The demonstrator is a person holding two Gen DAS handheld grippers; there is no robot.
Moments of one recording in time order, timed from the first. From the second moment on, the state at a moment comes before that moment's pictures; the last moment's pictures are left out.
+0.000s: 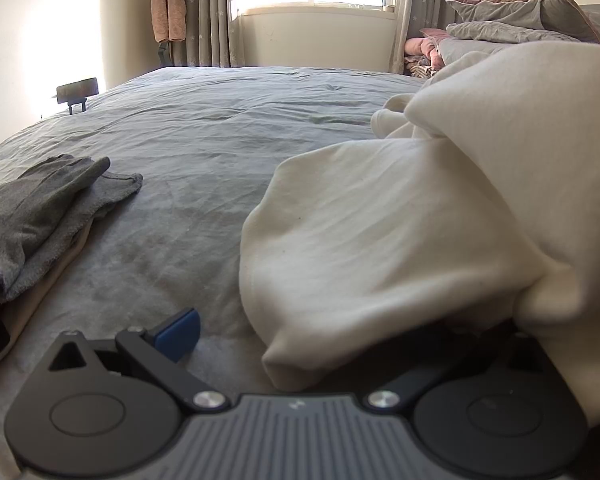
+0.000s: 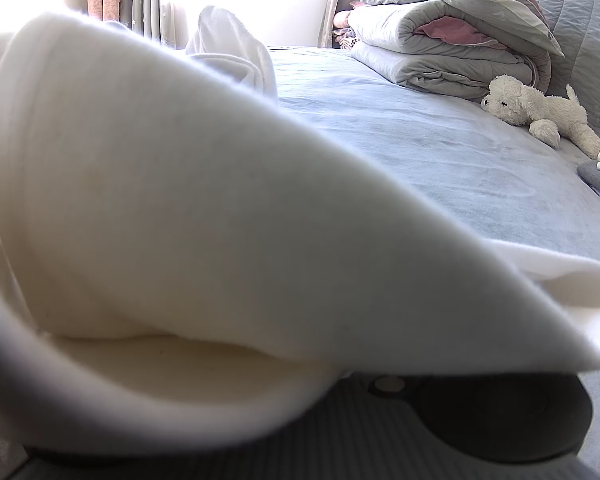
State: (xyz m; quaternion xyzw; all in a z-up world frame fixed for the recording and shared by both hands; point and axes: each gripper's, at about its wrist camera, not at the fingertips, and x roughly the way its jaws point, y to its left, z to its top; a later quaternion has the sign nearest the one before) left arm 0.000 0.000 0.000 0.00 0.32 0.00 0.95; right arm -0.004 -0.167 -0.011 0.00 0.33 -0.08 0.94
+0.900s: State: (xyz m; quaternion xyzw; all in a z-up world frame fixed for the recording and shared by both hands) left arm -0.002 -0.001 0.001 0.00 0.32 0.01 0.95; right arm -0.002 -0.171 -0.013 0.00 0.33 -0.08 0.94
